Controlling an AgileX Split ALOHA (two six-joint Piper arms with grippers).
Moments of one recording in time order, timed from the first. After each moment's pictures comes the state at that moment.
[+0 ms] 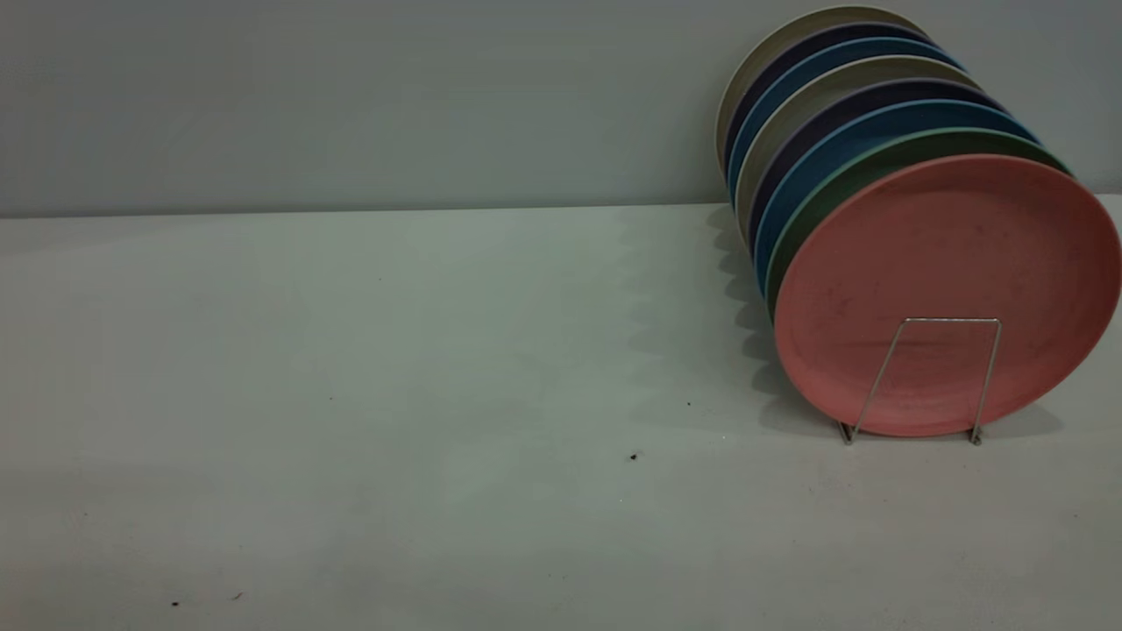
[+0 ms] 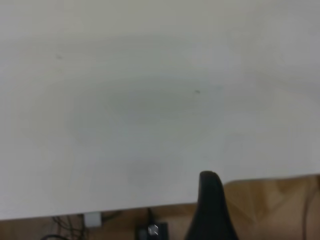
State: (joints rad) left arm 0.11 0.16 -0.54 -0.15 1.16 0.11; right arm 0.11 0.16 -0.48 0.11 1.15 -0.24
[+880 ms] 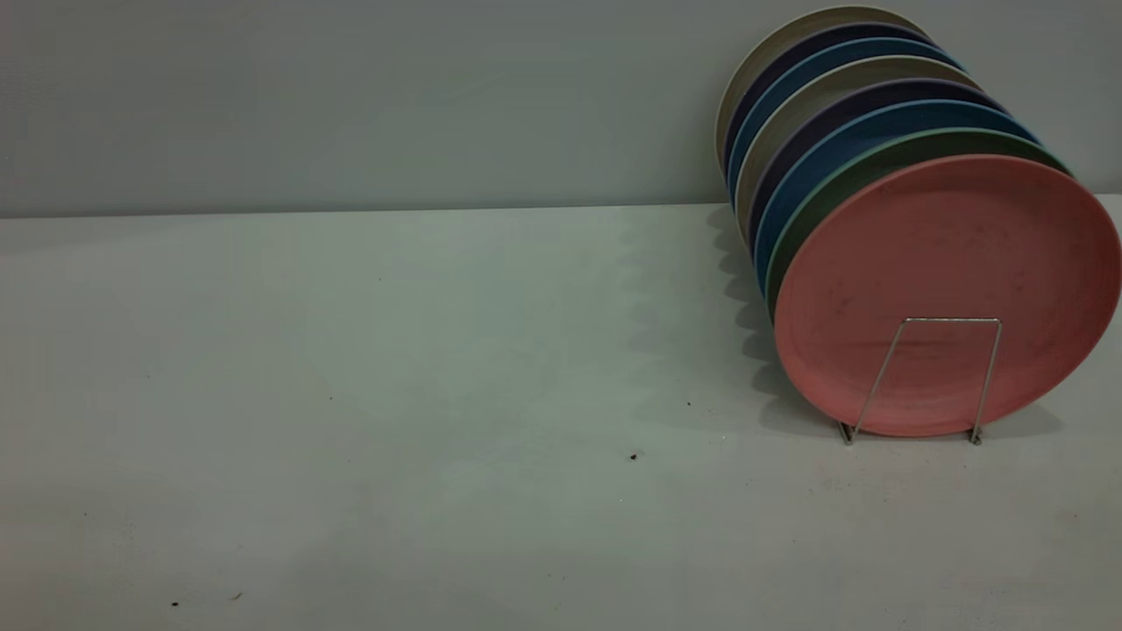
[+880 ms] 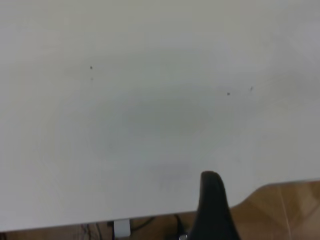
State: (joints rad) left arm 0.03 0.09 -0.49 -0.05 1.13 0.09; right arm 0.15 0.04 -0.48 0.06 1.14 -0.18
